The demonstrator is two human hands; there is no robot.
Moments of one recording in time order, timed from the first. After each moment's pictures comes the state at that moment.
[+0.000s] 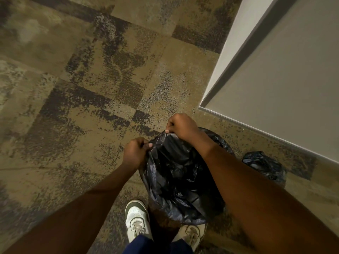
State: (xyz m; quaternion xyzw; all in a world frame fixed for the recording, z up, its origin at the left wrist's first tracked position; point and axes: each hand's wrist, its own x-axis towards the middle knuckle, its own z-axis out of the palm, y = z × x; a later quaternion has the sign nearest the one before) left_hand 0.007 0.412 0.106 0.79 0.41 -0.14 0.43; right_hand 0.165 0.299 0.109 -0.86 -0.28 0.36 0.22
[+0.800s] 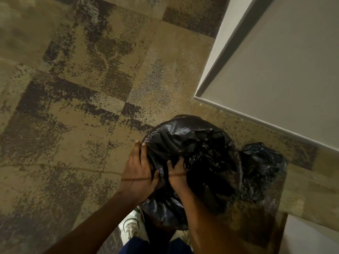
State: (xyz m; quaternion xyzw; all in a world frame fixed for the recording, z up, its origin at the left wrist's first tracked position) left_hand -0.049 0.353 0.086 0.96 0.16 -0.14 0.17; right_hand 0.004 0.235 -0.003 -0.84 0.17 0.40 0.34
